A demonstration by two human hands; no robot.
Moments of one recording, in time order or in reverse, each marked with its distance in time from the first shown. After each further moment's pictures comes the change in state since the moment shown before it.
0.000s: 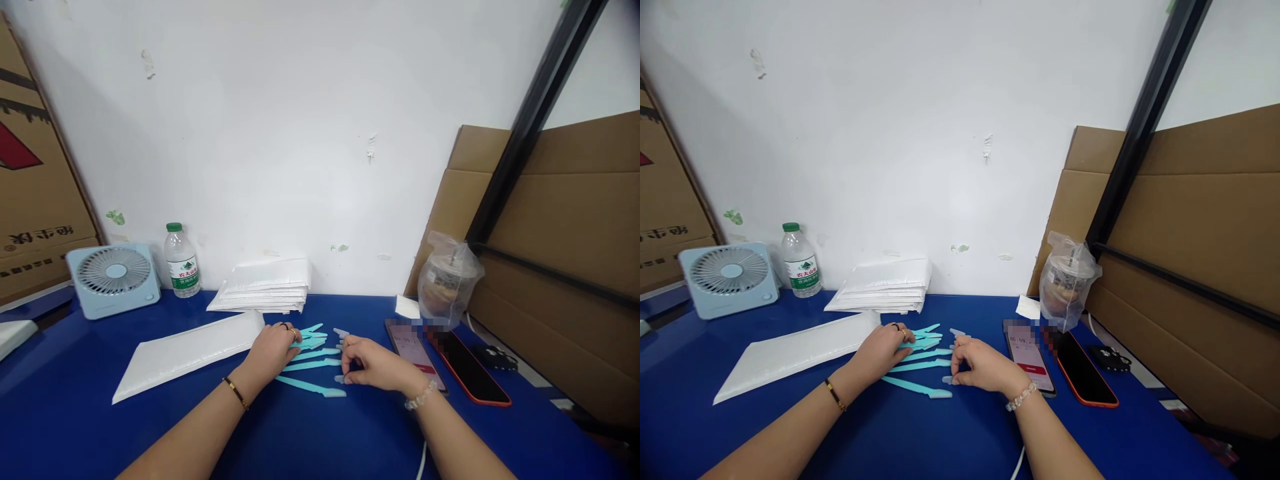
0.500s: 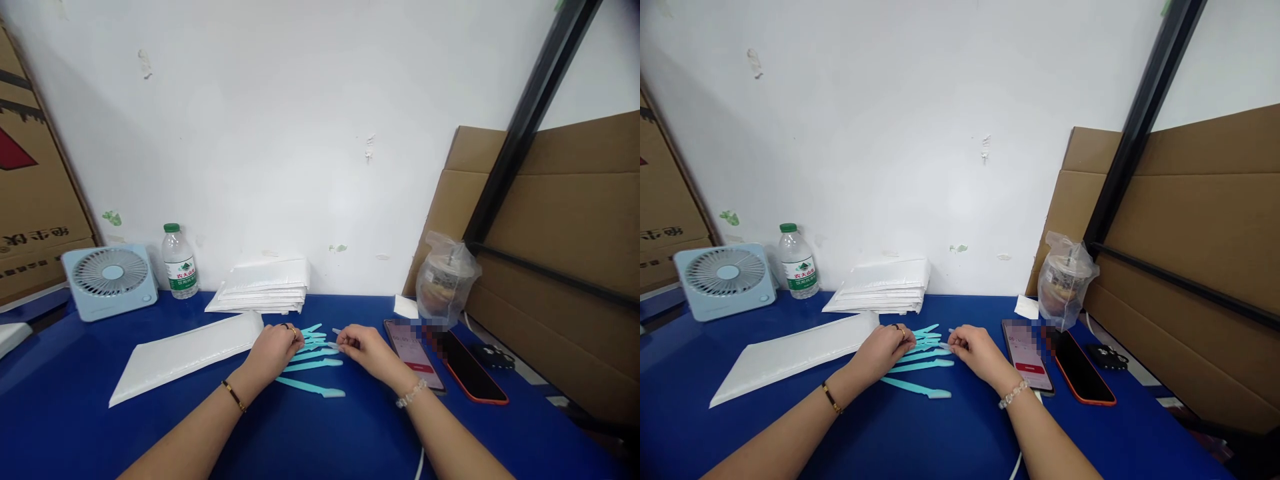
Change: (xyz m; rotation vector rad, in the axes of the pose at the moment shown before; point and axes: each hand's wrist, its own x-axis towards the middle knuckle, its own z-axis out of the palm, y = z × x) left_hand -0.001 0.007 -0.008 -0.114 0.042 0.050; right_hand 0.010 0.002 0.007 0.048 0.345 0.078
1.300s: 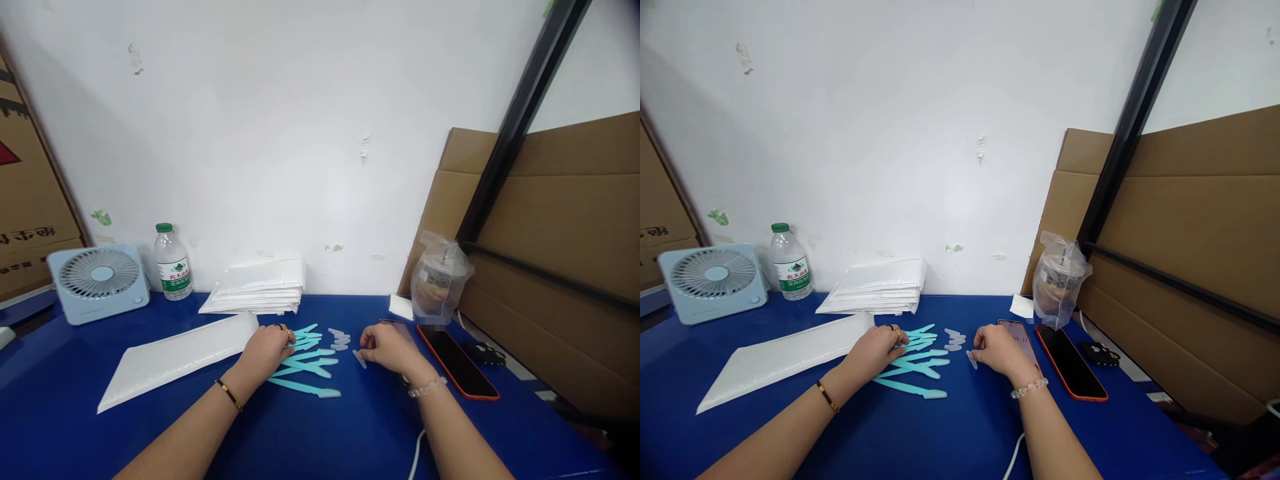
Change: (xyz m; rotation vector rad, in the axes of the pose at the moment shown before) left_hand 0.003 -0.007 0.000 0.123 -0.076 -0.031; right_hand -0.009 0.020 -0.034 -0.215 -0.039 0.345
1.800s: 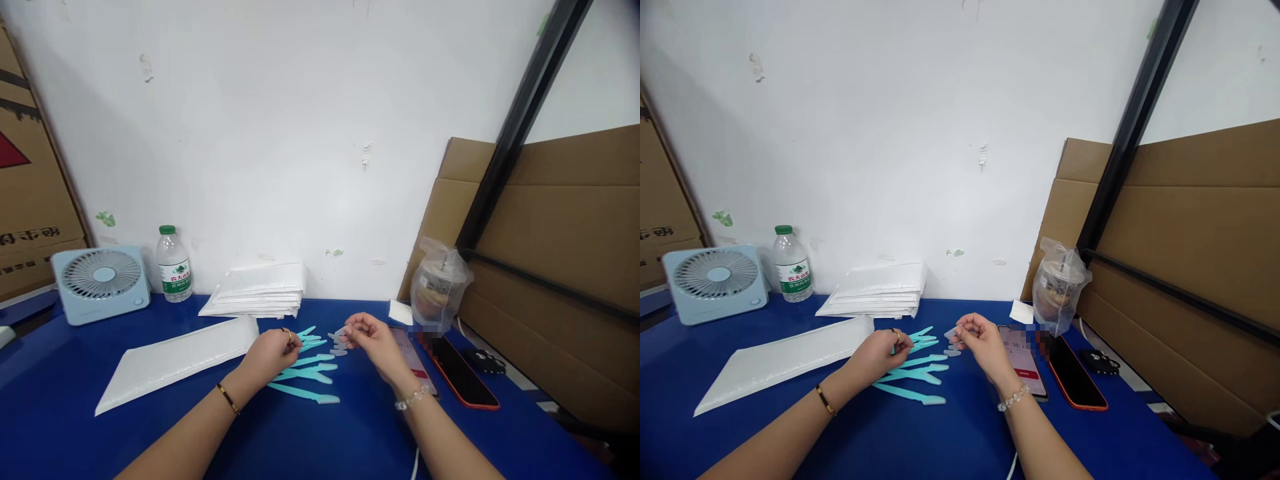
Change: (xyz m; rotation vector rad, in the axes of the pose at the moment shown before) left_hand 0.000 0.010 -0.001 -0.182 0.081 0.032; right_hand 0.008 -0.026 0.023 0.956 0.155 -0.098
